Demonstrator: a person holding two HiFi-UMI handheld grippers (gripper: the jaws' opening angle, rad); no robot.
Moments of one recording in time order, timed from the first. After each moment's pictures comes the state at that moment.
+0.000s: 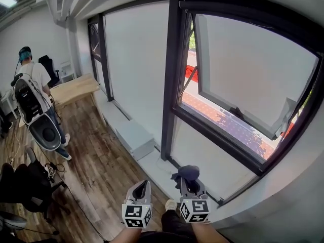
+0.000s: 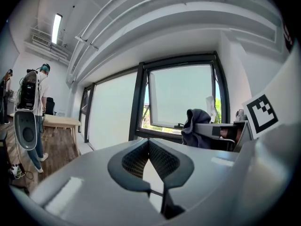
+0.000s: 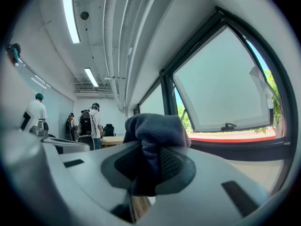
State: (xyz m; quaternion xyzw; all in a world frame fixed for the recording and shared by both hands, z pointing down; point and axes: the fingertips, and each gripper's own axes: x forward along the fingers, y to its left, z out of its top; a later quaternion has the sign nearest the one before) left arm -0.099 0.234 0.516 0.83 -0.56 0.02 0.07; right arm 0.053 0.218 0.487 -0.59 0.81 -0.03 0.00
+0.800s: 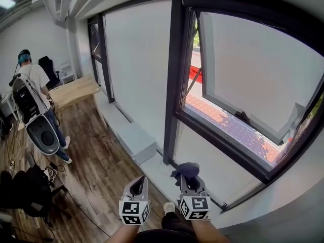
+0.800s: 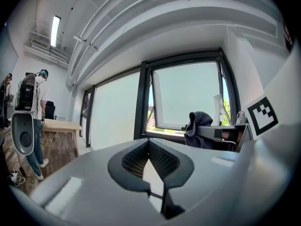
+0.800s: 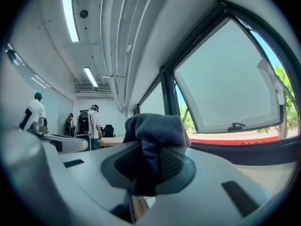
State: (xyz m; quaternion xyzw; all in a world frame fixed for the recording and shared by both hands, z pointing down) left arm -0.123 0.157 0.510 0.82 -0.57 0.02 0.05; right arm 0.039 0.141 0.491 -0.58 0.81 -0.02 0.01
